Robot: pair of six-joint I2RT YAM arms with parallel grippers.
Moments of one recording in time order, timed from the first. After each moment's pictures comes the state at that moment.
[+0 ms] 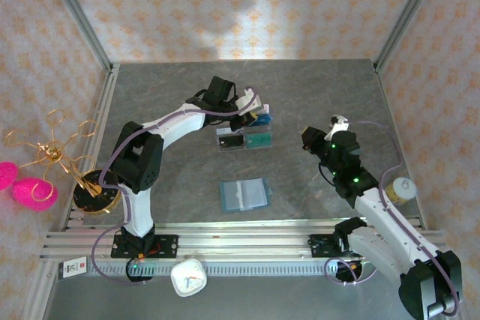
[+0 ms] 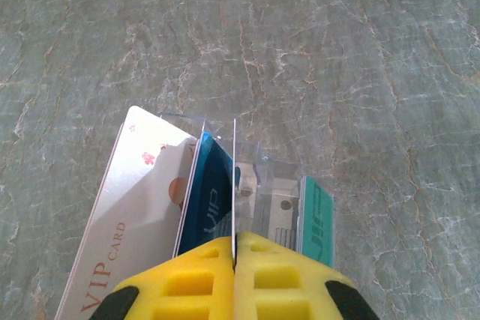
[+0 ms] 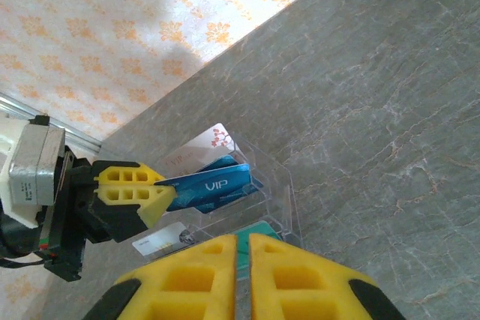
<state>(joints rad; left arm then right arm) -0.46 1.94 1.43 -0.27 0.53 0.58 0.33 0.81 0.49 -0.01 -0.04 0.74</state>
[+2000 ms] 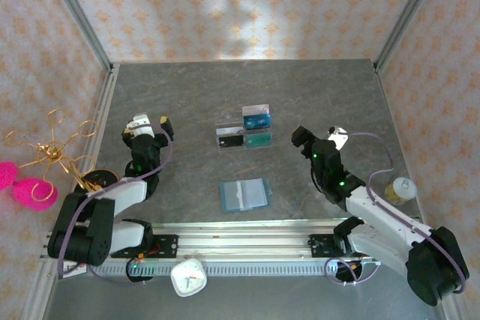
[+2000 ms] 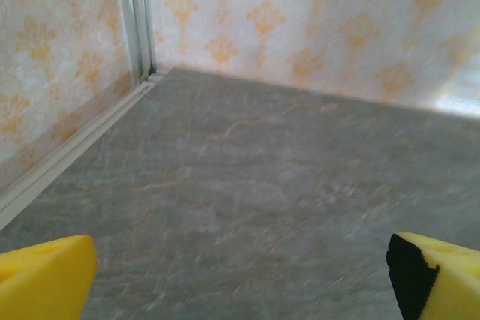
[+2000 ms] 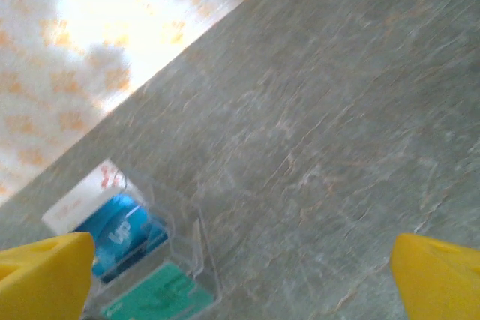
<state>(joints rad) -0.09 1.28 0.29 0.78 -0.42 -0.14 0.52 0.91 0.42 0.06 0.48 0.87</state>
